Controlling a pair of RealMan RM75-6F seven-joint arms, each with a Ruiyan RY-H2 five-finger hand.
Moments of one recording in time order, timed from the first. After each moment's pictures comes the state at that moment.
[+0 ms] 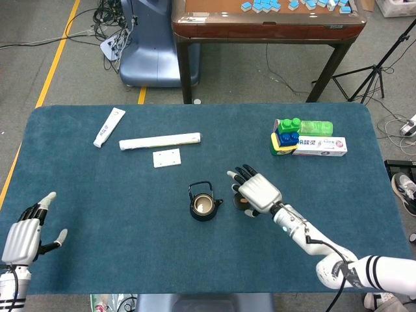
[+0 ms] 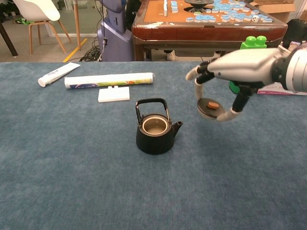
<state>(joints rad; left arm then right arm) -0.11 -1.16 -0.06 -1.76 1.39 1.46 0.04 0.85 -1.25 0.10 -1.75 -1.13 0.82 -0.55</state>
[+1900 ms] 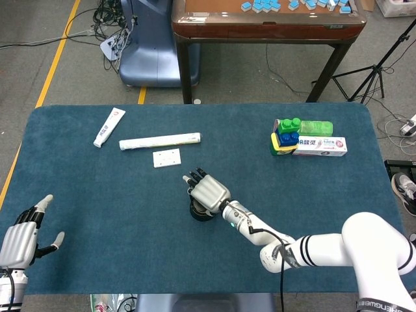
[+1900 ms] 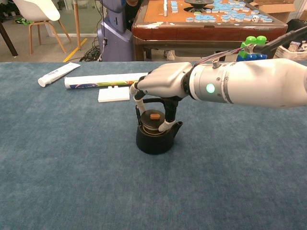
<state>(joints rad) -0.08 -1.15 -0.06 -1.77 1.40 1.46 0.04 1.21 -1.55 0.06 -1.57 -0.78 0.80 -0.79</state>
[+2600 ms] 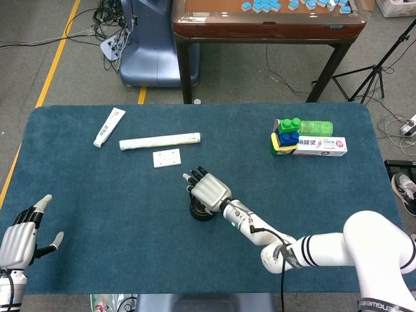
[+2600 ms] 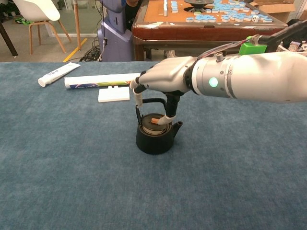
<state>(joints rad) -0.08 -1.15 -0.06 -1.77 1.41 1.47 0.04 1.22 -1.51 0.05 -1.61 -0.76 0.84 -0.78</state>
